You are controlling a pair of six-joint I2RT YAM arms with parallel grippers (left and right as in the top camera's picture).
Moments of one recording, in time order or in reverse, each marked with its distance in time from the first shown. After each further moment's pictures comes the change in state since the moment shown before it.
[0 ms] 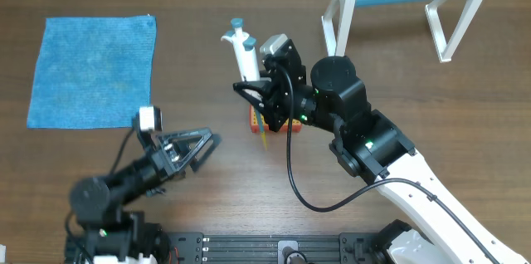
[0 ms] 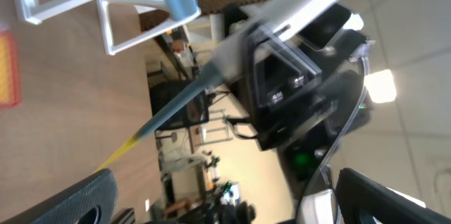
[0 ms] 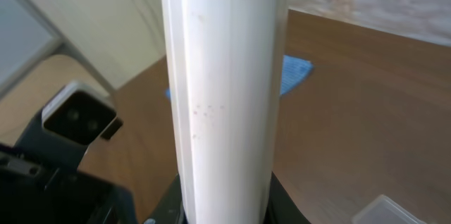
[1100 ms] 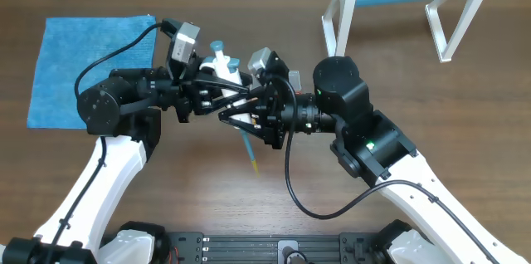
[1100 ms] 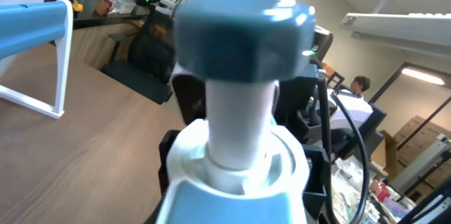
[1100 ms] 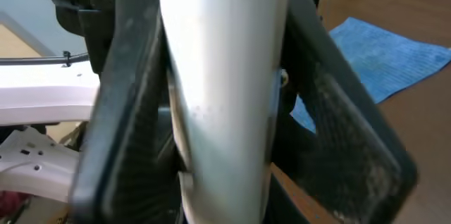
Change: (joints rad) left arm -0.160 0.879 0.506 0.859 0.344 0.316; right arm -0.002 -0.005 0.003 0.037 -0.355 0.103
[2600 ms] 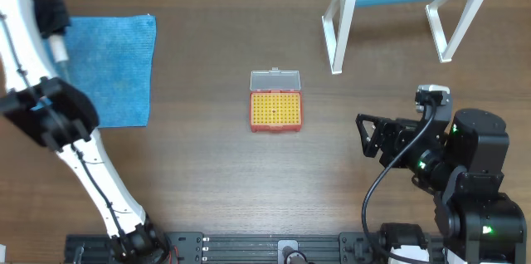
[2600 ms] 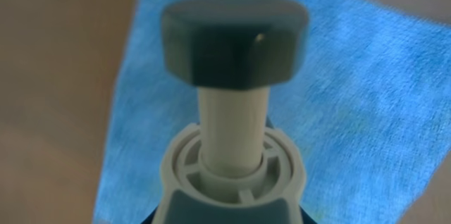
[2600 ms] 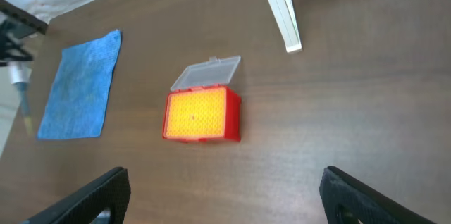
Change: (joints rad) left arm 0.572 1.219 1.862 -2.677 -1.511 1.390; right arm -0.669 -0.455 0.013 -0.945 0.399 -0.048
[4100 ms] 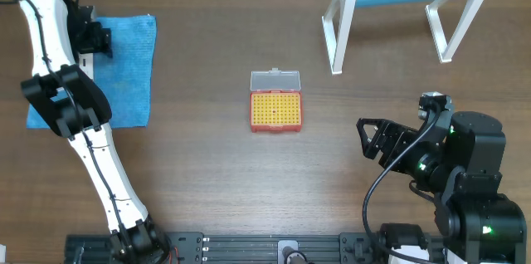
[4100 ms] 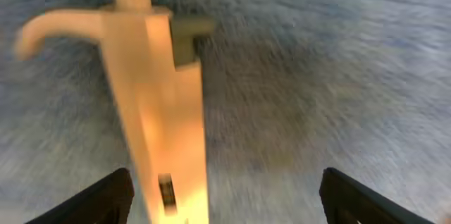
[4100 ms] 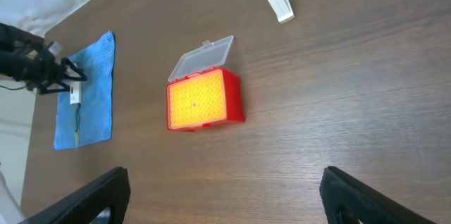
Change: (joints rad) left arm -0.032 0.188 0.010 -0.082 0.060 0.116; right arm 0.000 0.000 0.000 -0.055 0.008 0.117
